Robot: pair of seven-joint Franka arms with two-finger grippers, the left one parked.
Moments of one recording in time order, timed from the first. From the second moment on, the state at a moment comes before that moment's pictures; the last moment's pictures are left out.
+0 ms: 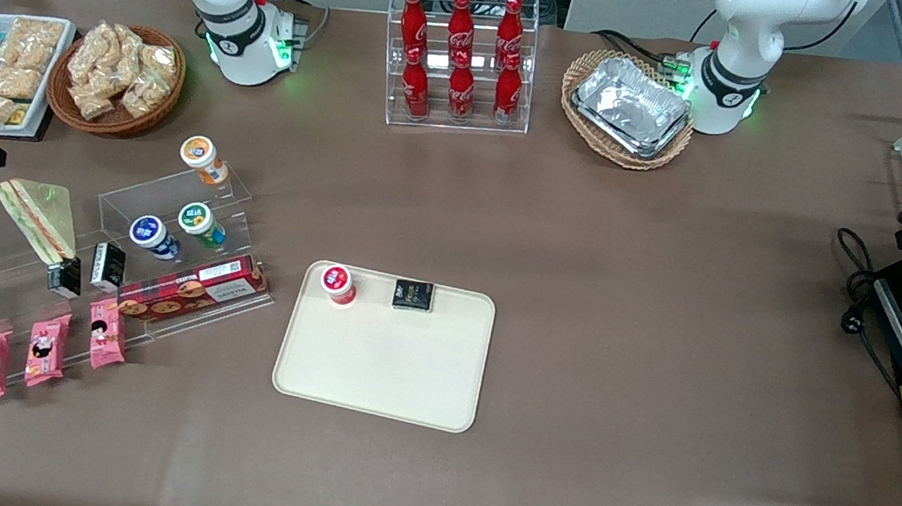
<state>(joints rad) 0.10 0.05 -0.28 -1.52 0.02 1.54 -0.43</state>
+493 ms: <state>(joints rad) 0.09 0.00 -0.36 -1.73 0.02 1.69 -0.61</state>
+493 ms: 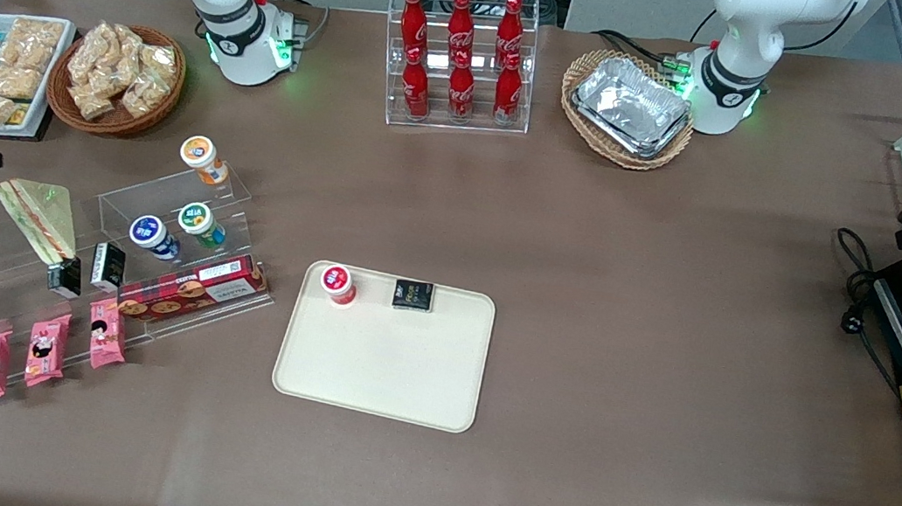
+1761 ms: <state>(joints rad) 0.05 -0.06 -0.43 -2.17 0.02 2.22 -0.91</state>
